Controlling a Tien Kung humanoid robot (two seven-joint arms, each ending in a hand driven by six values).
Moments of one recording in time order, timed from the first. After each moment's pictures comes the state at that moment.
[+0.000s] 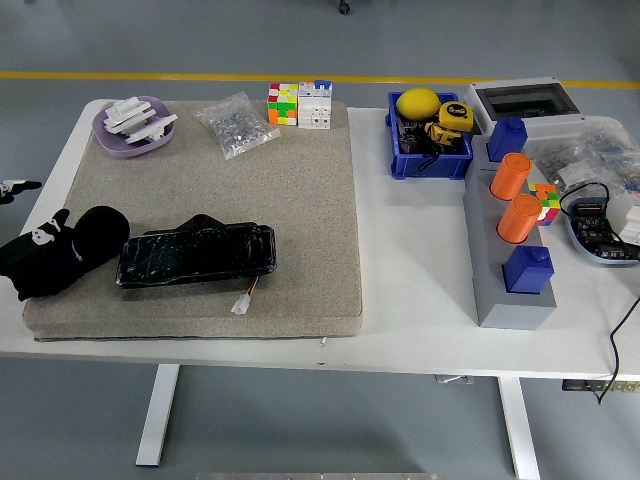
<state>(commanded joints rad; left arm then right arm) 0.01 0.32 -1.55 -1.23 1.68 0.31 -0.33 -0.12 -0.13 1.53 0.18 -0.33 -0.18 -0.03</state>
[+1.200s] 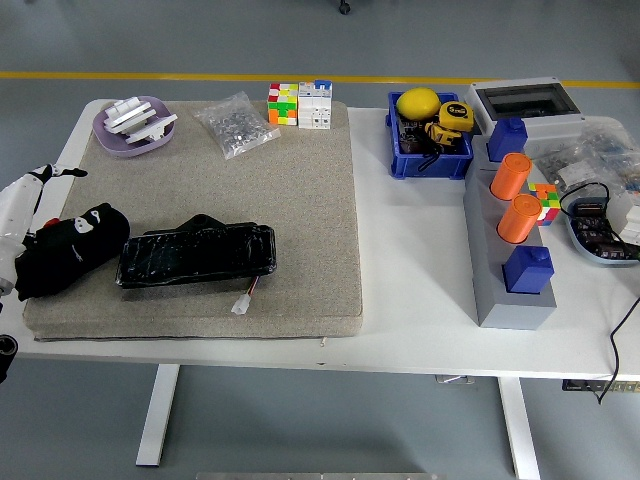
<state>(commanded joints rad) -0.14 0.33 -1.47 -1.13 1.94 0.29 -0.29 -0.09 -0.13 1.60 0.18 -0.38 -0.17 -0.01</state>
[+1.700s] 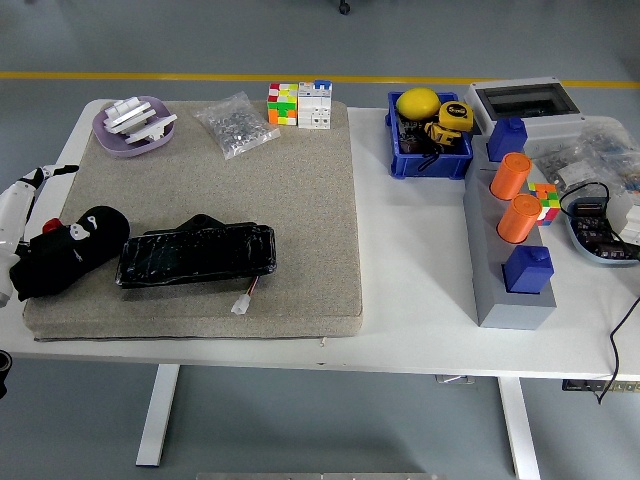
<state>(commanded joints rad) -0.02 0.29 -1.54 -1.28 1.86 0.28 -0.31 -0.09 -0.13 1.60 0.18 -0.37 -0.17 -0.01</state>
